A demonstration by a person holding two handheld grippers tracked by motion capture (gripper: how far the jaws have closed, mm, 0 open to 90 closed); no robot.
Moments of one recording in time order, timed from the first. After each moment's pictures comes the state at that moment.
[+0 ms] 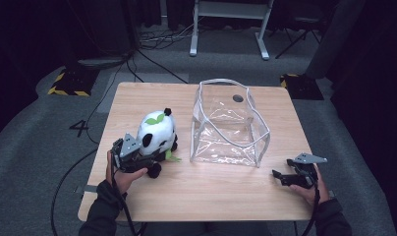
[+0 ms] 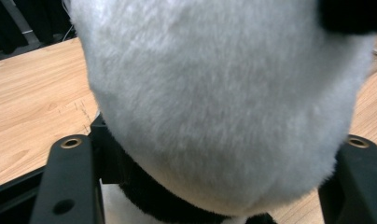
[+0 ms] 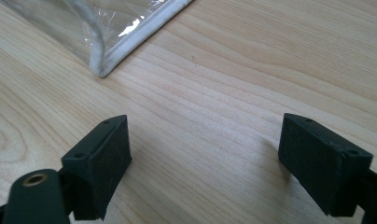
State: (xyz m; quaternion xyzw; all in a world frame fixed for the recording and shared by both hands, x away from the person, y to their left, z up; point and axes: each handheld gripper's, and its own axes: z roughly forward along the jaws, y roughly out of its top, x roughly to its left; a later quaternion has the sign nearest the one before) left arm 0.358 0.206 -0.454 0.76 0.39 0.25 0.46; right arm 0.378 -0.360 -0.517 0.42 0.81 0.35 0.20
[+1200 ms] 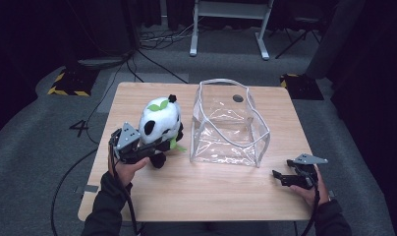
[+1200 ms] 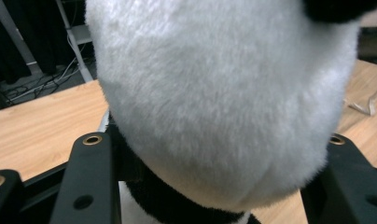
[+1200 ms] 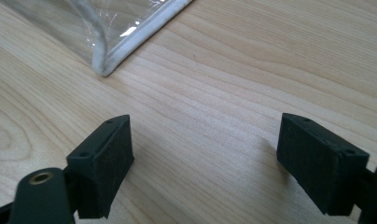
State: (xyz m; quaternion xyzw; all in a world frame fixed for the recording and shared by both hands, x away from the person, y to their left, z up) left arm 0.366 0.197 -0.412 0.73 0.37 0.27 0.51; right arm 0.376 -0.360 -0.516 0.43 0.81 0.36 0.20
